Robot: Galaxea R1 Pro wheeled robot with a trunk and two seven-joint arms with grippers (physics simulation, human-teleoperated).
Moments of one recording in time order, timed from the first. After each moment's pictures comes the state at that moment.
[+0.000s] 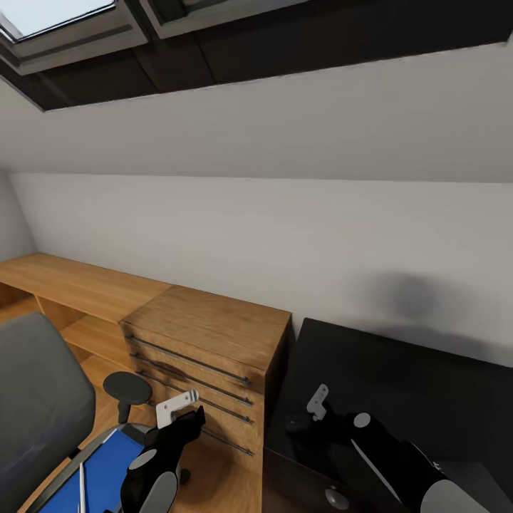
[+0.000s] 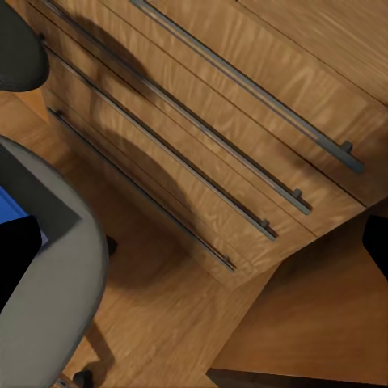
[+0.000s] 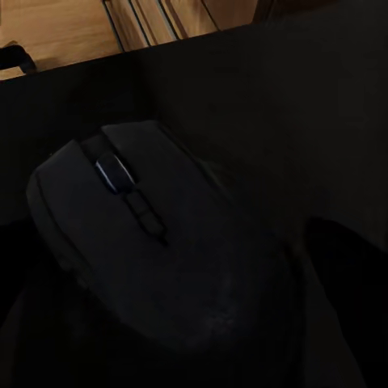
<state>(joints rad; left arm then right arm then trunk) -0.09 0.00 -0.35 -1.61 0.60 0.47 0.75 -0.53 -0.18 0.55 -0.76 0.00 0.19 0.49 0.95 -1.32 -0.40</state>
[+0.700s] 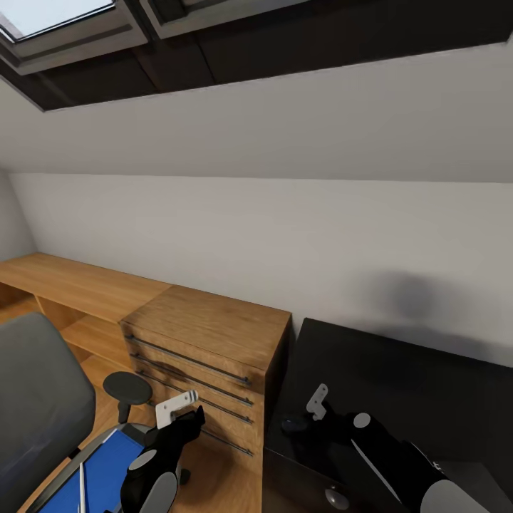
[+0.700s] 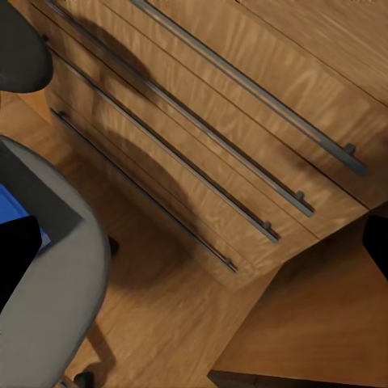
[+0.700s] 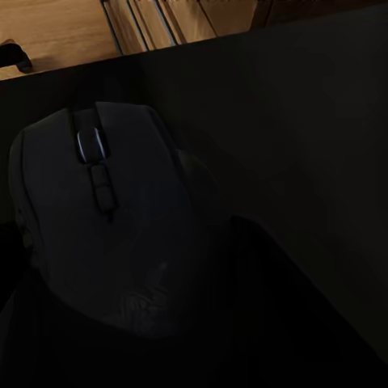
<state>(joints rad) -0.09 0.00 -0.35 -1.61 0.60 0.46 0.76 -0.53 -0.18 0.55 -0.76 0.02 0.18 0.48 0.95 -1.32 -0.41</state>
